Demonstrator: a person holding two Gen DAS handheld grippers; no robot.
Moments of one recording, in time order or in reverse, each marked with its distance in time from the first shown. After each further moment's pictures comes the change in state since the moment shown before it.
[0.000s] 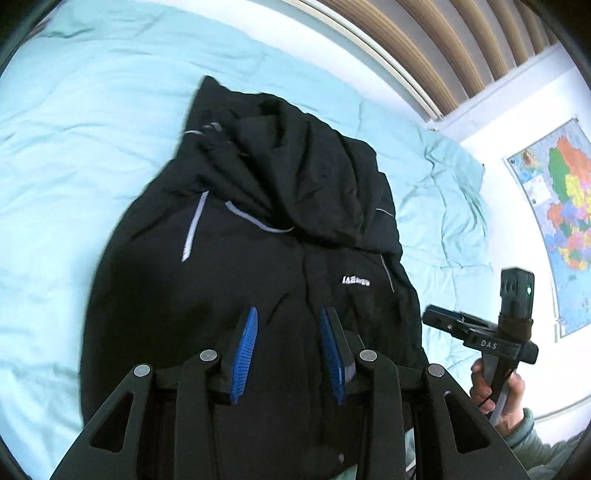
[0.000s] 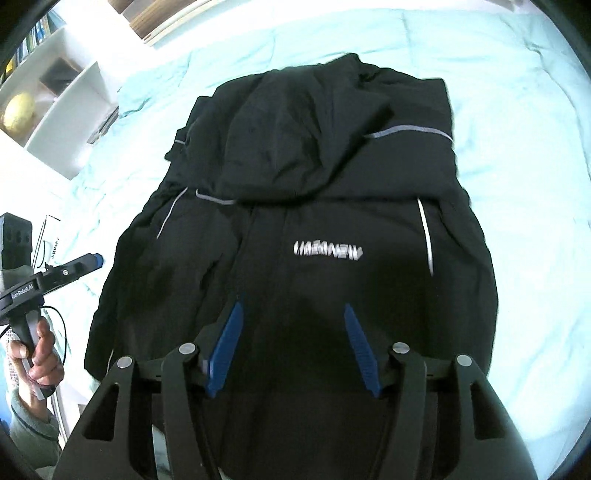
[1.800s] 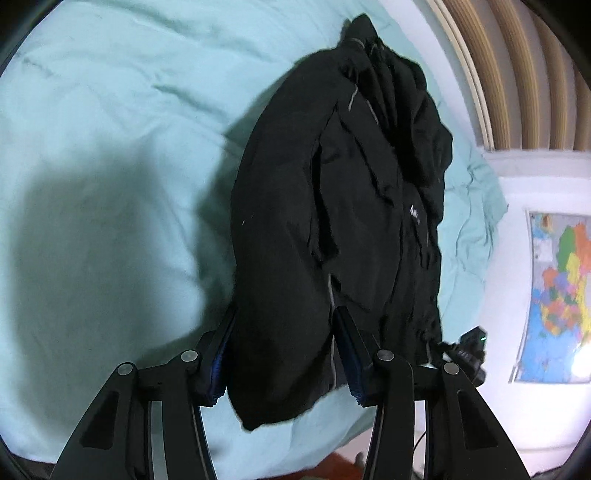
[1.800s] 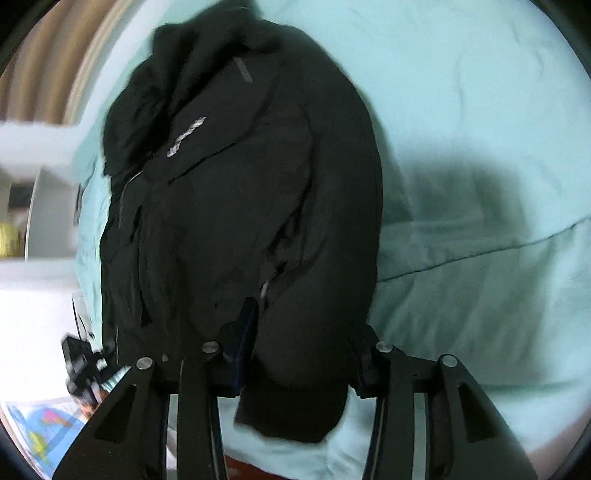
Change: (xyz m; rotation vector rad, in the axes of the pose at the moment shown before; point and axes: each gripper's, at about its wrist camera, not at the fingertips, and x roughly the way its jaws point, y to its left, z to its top) left arm -0.024 0.134 -0.133 -0.387 0.167 -0.064; right arm 0.006 -0.124 -0.176 0.550 0.134 0.157
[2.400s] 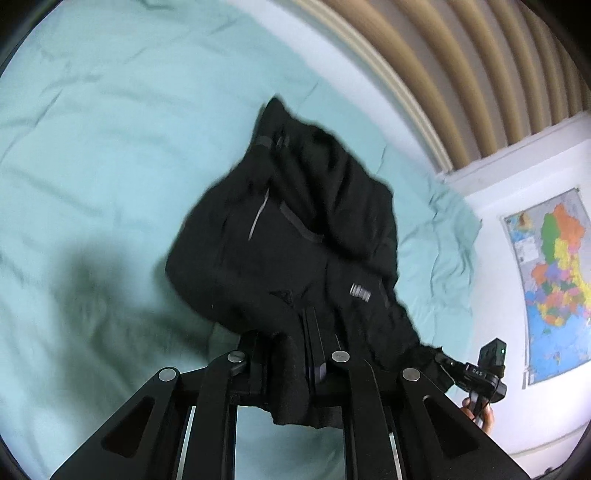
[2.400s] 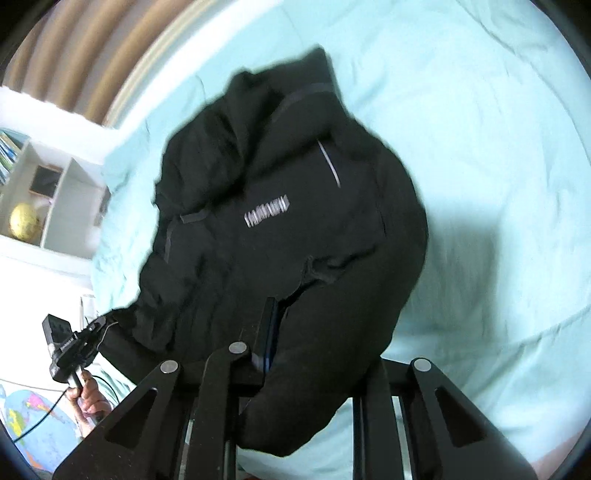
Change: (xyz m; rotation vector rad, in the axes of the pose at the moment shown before) left arm -0.055 -0.106 0.062 0.196 -0.268 -0.027; right arm -0.082 0.086 0.048 -0.191 -0.192 0.030
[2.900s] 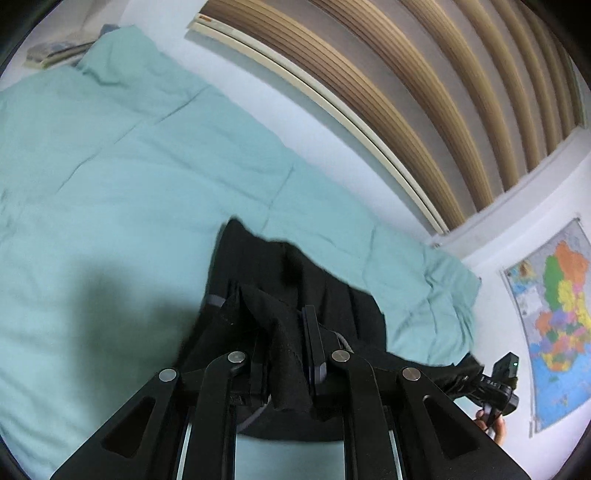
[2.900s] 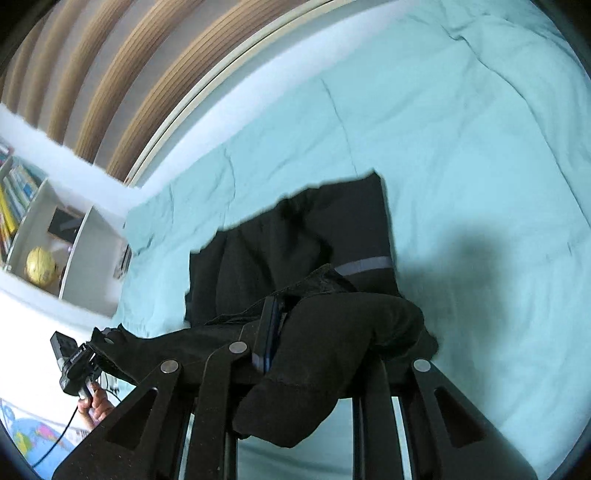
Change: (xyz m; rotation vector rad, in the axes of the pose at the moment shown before) left arm 0.051 -0.056 0.180 0.057 -0.200 0.009; right arm 0.006 0.056 0.206 -0.051 -0.158 0.064
